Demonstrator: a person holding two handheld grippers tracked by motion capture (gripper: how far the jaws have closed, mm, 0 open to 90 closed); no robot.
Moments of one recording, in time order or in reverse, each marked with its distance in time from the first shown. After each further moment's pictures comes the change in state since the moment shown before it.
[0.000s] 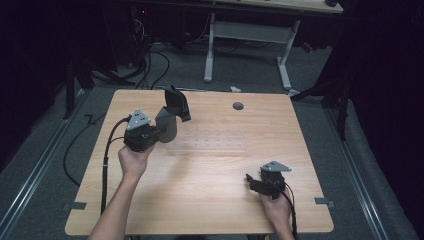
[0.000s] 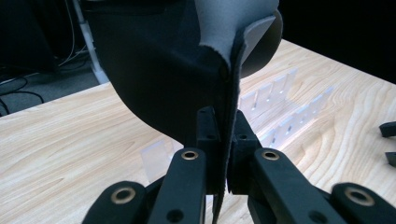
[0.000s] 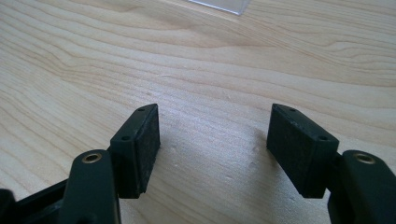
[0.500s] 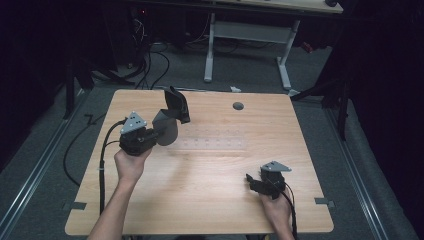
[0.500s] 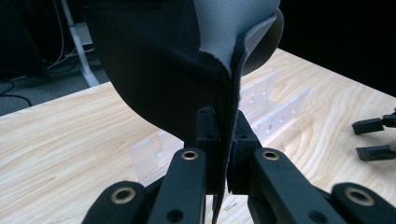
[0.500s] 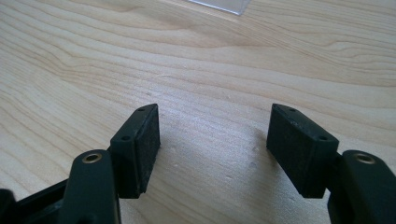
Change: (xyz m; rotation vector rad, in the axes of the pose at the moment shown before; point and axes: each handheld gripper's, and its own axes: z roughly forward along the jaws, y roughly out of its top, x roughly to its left) left arm -0.010 0.006 -0.019 0.001 -0.040 -0.024; right arm 0.000 0.000 0.000 0.001 -0.001 0.002
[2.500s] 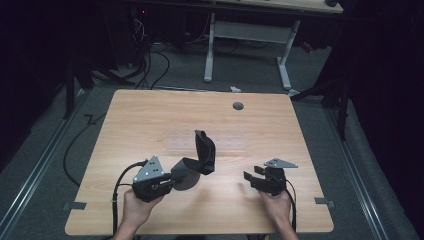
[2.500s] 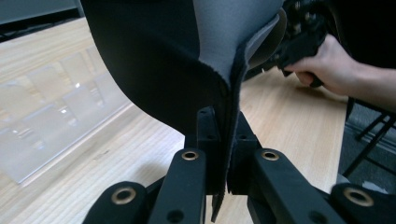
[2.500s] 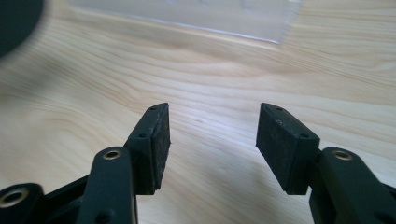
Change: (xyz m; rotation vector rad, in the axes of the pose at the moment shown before) left arm -0.062 -0.073 -0.066 0.207 -0.235 -0.001; right arm -0.003 0.010 -0.010 -0.045 0.166 0.078
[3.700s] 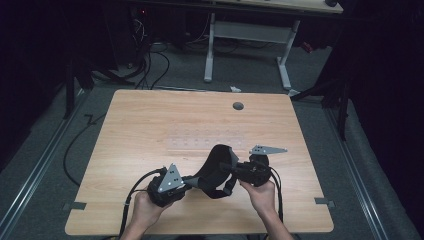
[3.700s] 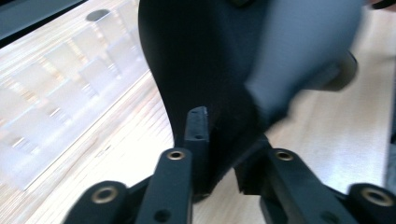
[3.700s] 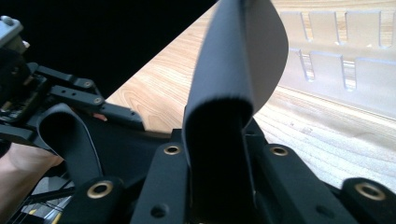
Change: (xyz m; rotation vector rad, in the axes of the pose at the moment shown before) left arm -0.012 -0.036 0.026 0.094 0.038 0.189; right arm 0.061 0.067 -0.018 -0.081 0.467 0.037
